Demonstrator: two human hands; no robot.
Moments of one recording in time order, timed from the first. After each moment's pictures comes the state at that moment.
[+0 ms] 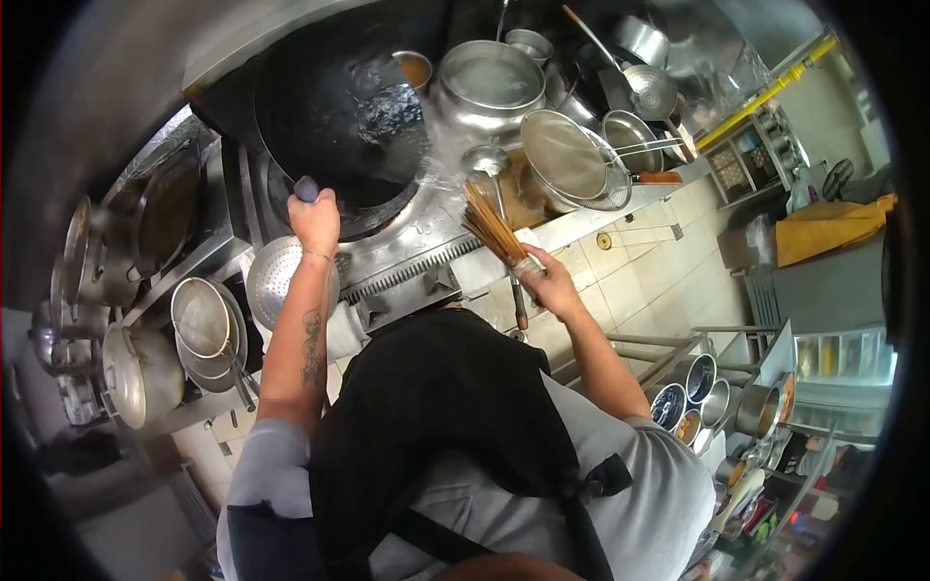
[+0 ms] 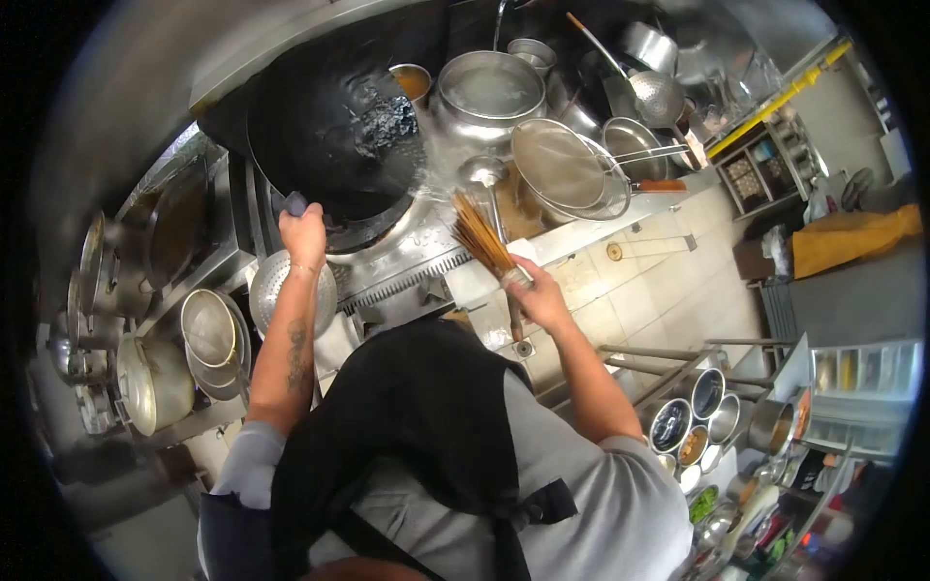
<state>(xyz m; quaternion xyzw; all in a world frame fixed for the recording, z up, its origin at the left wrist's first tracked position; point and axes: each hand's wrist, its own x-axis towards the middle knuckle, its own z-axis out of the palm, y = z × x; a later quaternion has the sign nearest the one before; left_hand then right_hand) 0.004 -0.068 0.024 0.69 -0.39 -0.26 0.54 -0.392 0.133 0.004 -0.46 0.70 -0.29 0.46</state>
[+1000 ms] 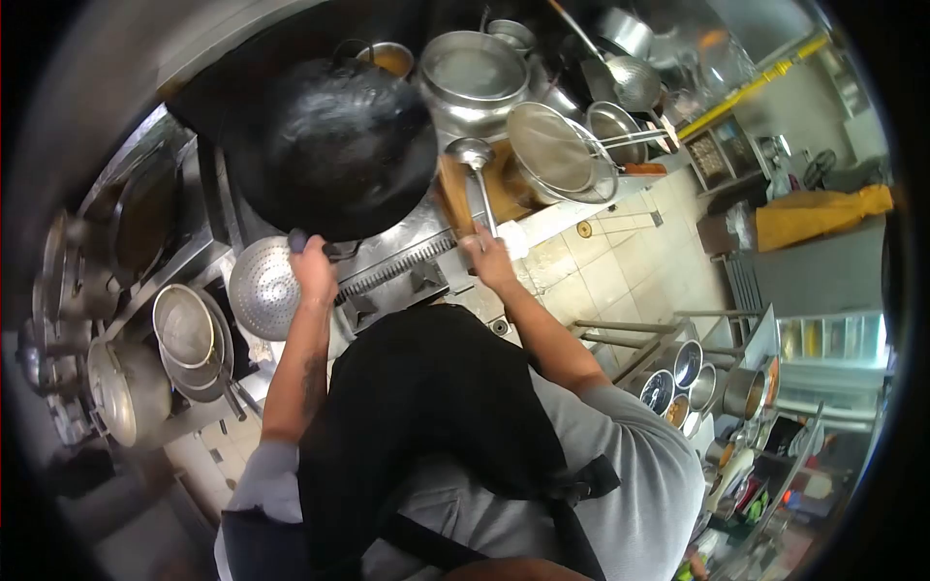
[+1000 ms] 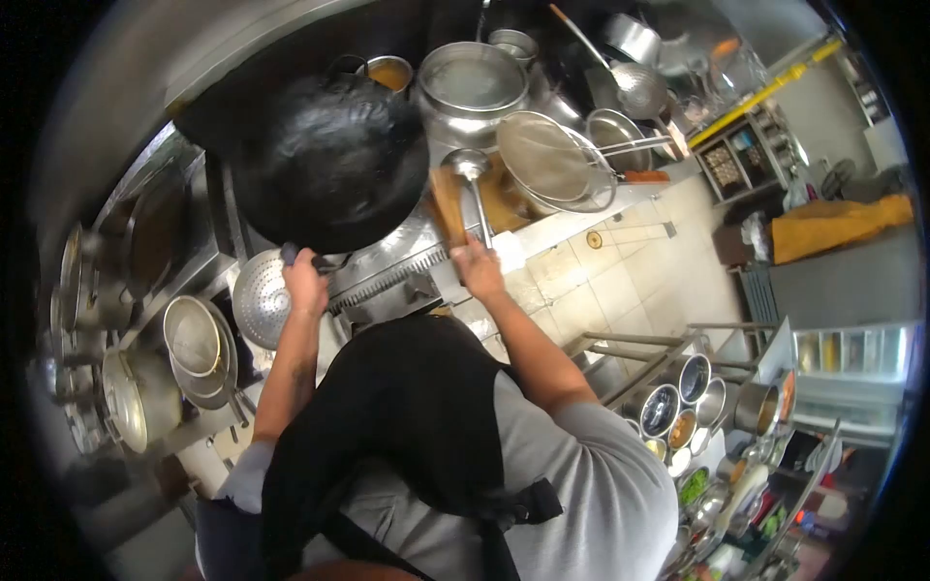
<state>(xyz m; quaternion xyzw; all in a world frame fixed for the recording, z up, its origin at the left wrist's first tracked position) 0.022 -0.010 -0.047 0.61 -0.20 -0.52 0.57 -0.329 0.068 -0.125 -0.54 0.76 -0.25 0.25</state>
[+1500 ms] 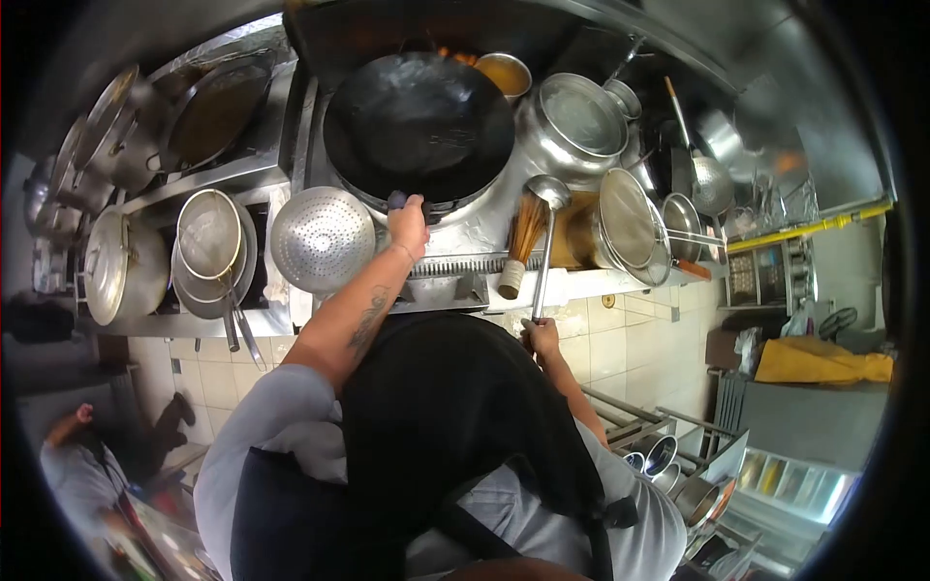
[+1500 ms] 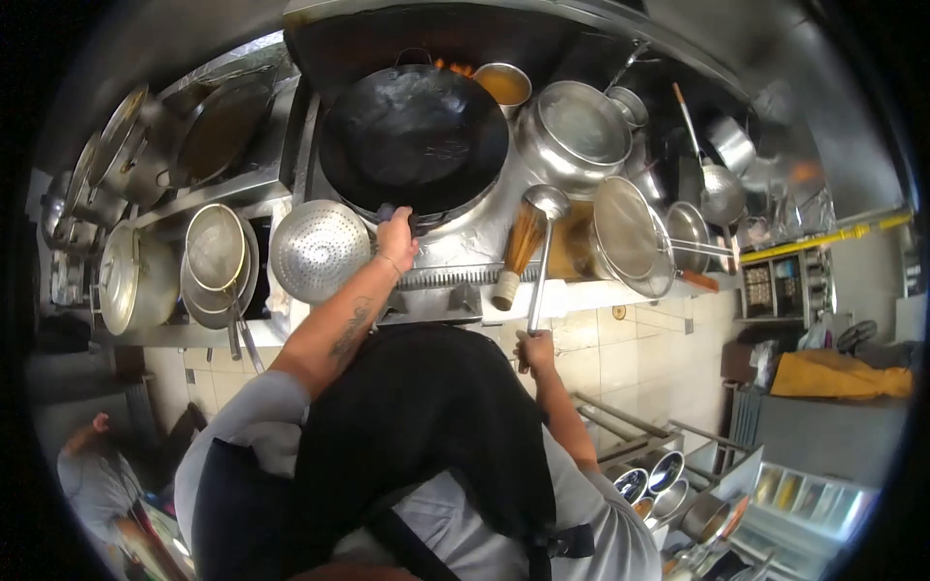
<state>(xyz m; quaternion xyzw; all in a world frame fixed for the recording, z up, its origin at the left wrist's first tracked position) -0.019 -0.052 -0.067 0.60 -0.05 -0.57 0.56 -0.369 0.140 -0.172 -0.27 0.74 -0.30 0.54</state>
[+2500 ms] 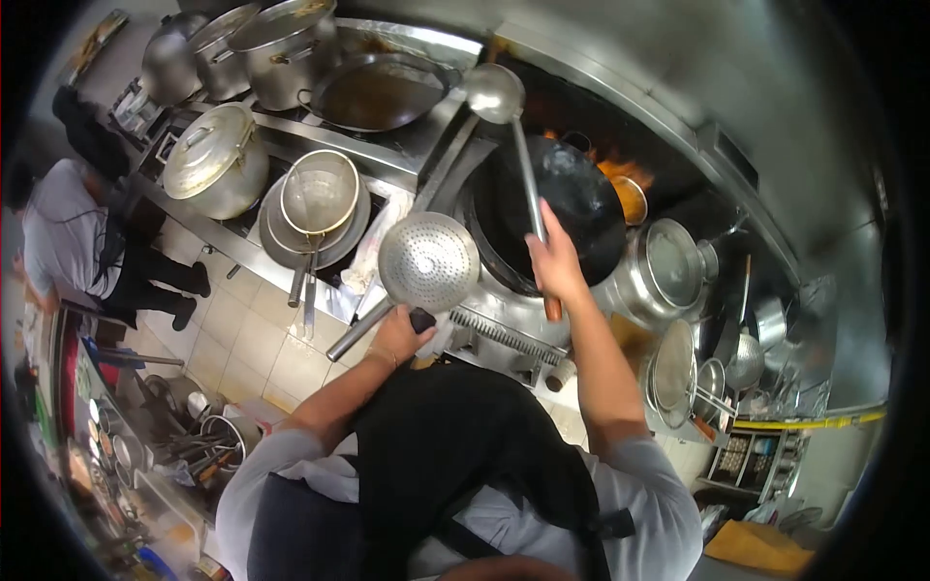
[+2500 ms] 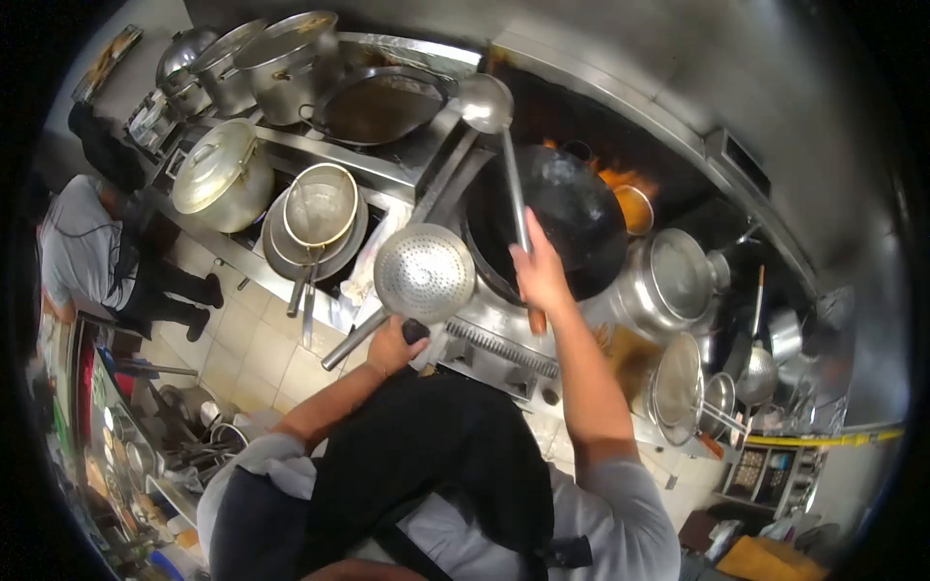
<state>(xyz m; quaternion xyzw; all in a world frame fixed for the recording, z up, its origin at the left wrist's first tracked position) 0.137 0.183 -0.142 0.81 -0.47 -0.17 0.31 -0.056 -0.070 0.116 -0.73 0.42 -0.21 0.50</state>
